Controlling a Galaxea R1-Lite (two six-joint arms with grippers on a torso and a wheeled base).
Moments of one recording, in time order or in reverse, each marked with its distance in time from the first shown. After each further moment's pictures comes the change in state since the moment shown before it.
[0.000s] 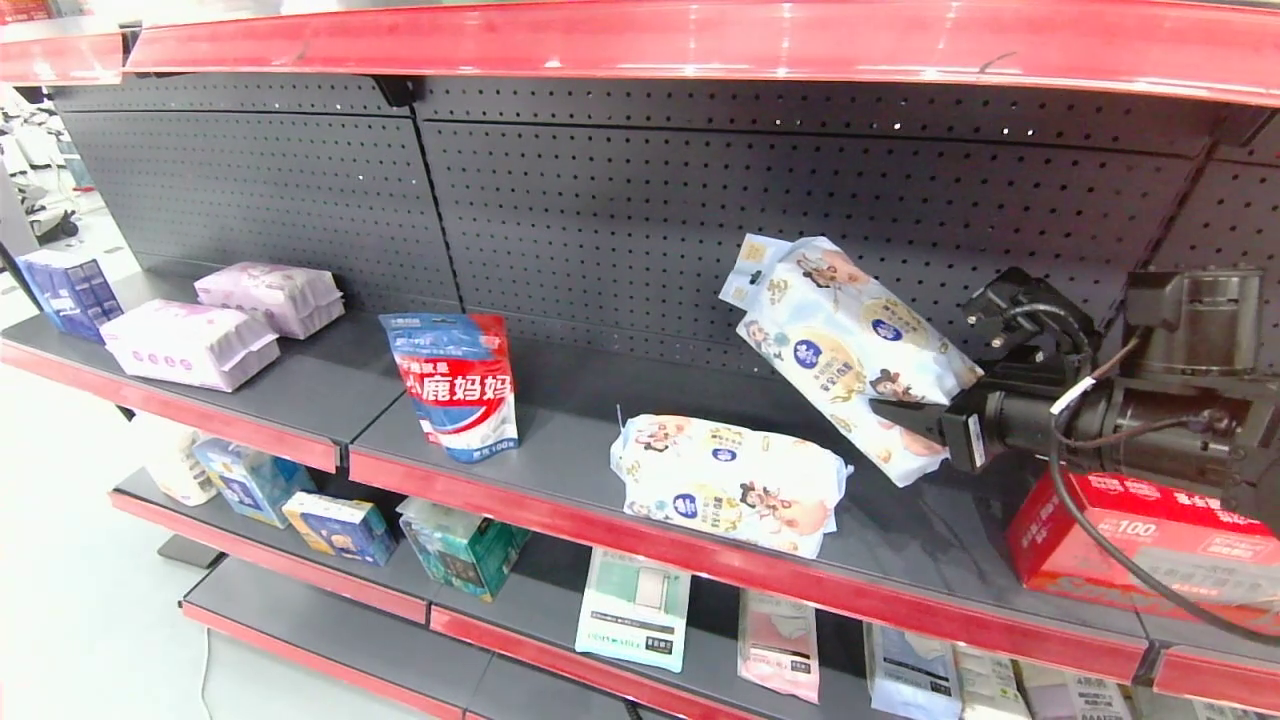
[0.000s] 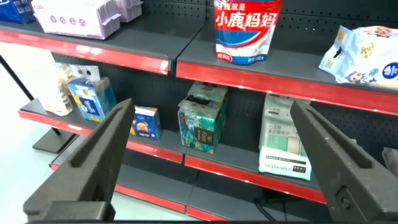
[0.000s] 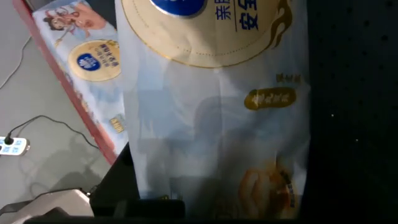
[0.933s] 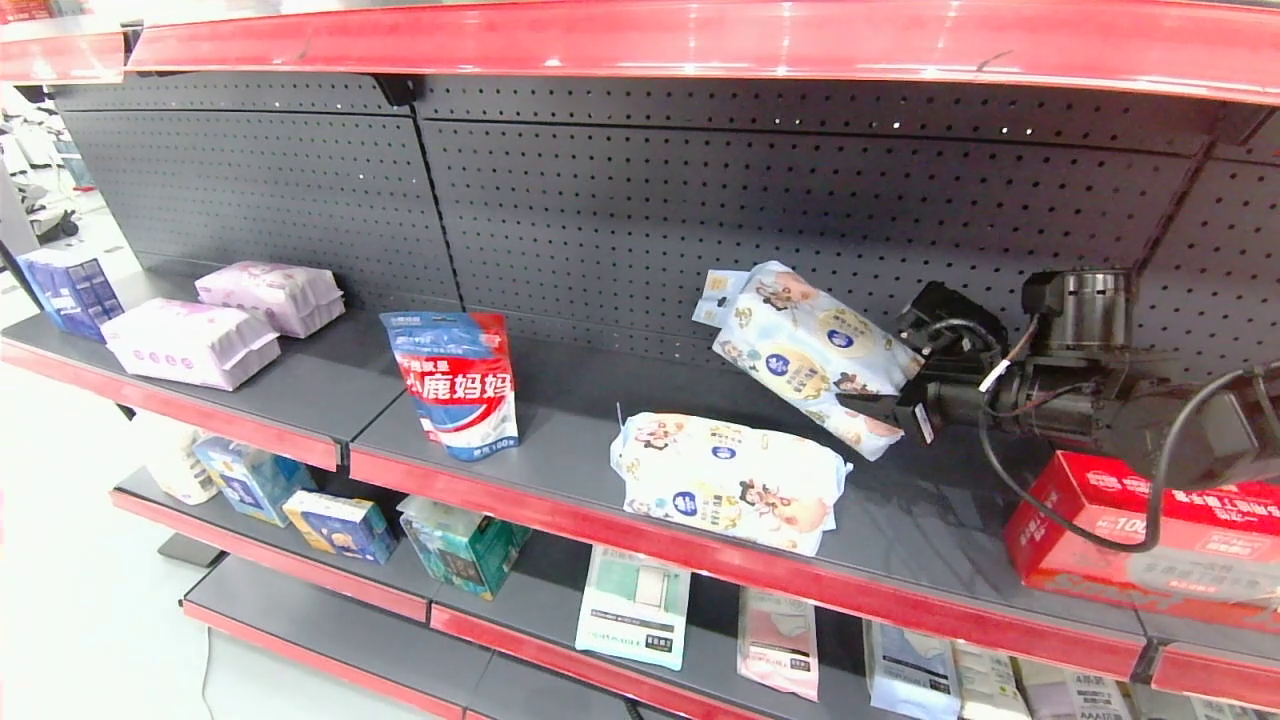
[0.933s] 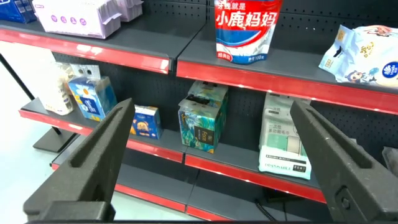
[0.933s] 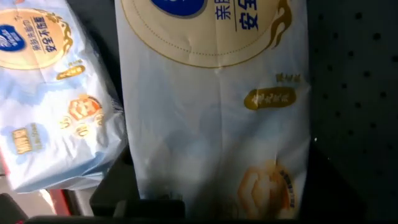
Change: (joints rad) left arm 0.000 0.000 0.000 0.000 0.000 0.000; right arm -0.076 0.257 -0.187 -0.020 0.154 -0.227
